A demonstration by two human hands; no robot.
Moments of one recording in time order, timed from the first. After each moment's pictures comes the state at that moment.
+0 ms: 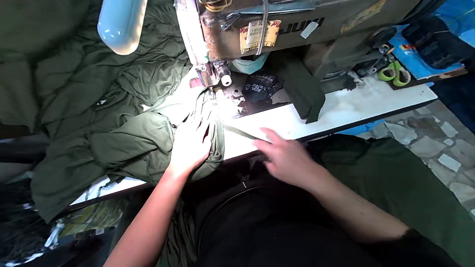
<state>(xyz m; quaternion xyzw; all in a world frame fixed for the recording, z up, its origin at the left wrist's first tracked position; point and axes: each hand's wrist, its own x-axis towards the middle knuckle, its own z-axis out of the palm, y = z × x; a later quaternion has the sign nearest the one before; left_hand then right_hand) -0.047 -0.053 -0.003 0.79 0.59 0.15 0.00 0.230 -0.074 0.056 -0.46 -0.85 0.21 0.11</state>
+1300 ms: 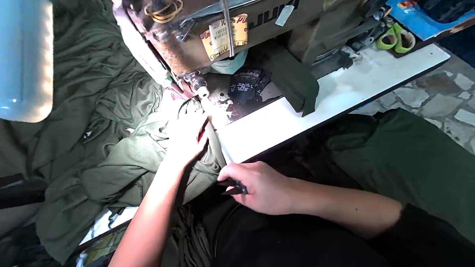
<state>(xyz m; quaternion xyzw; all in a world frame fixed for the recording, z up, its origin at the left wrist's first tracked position) -0.047 0.008 0.015 0.87 0.47 0.16 0.02 0.193 -0.087 0.057 -0.29 -0.79 0.45 0.29</state>
